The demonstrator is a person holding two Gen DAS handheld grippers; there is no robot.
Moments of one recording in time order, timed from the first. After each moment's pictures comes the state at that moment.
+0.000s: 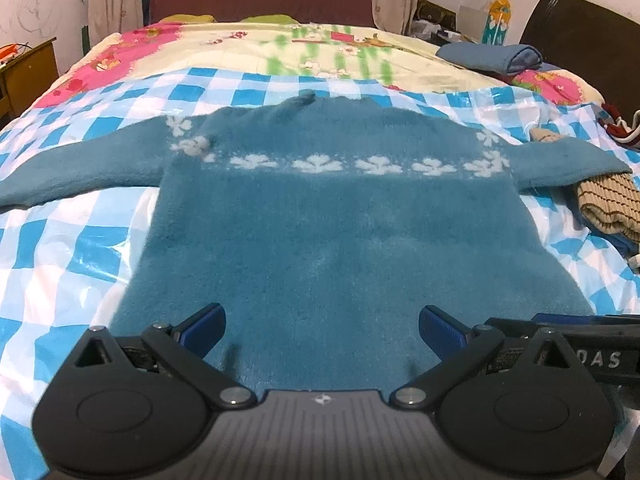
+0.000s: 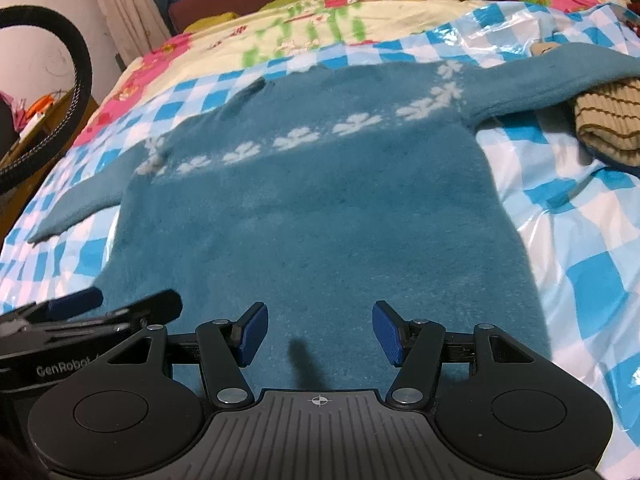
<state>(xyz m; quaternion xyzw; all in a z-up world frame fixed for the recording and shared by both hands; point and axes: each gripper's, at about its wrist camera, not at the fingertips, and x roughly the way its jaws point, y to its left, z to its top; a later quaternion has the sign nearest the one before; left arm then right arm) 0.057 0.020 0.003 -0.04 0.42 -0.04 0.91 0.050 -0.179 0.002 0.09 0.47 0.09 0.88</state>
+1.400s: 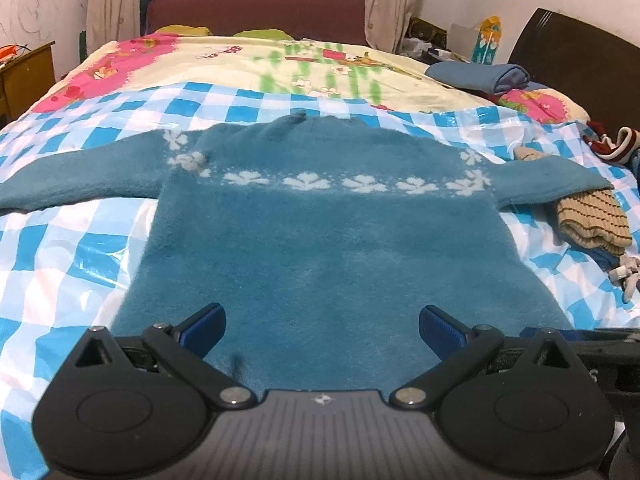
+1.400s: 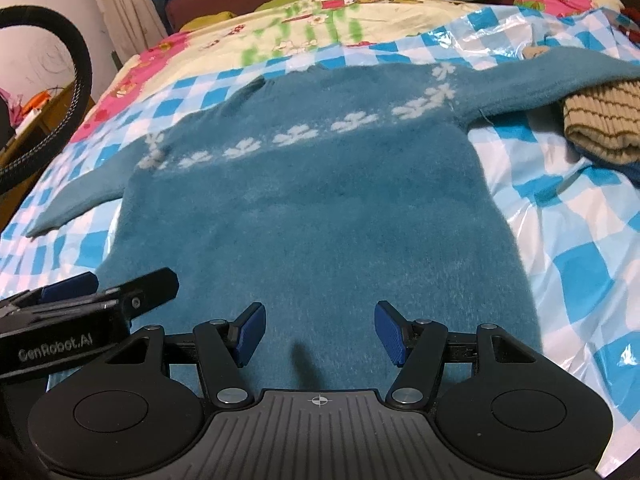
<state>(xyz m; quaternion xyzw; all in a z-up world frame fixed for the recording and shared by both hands) 0.042 0.024 0.017 -0.06 0.39 -0.05 0.92 0.038 -0.173 0.012 0.08 0.46 0.07 0.88</state>
